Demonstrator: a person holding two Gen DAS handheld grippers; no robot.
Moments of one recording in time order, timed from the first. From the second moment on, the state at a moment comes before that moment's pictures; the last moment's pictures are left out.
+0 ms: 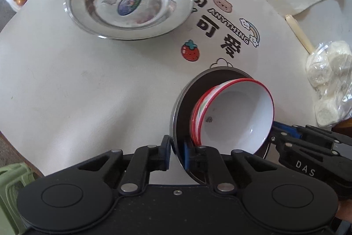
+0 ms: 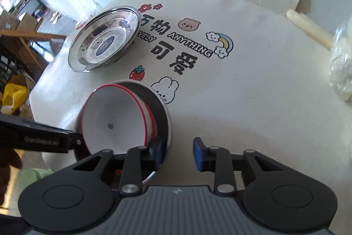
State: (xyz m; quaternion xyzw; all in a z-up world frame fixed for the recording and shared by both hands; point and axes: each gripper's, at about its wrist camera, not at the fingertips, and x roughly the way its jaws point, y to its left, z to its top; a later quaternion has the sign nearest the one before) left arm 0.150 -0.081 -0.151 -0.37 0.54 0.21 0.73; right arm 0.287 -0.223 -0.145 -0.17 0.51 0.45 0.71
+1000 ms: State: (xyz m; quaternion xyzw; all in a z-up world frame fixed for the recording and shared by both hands) left arm 0.154 -0.081 -0.151 -0.36 0.54 0.19 0.73; right arm 0.302 -0.224 -0.156 -0.09 0.59 0.41 0.69
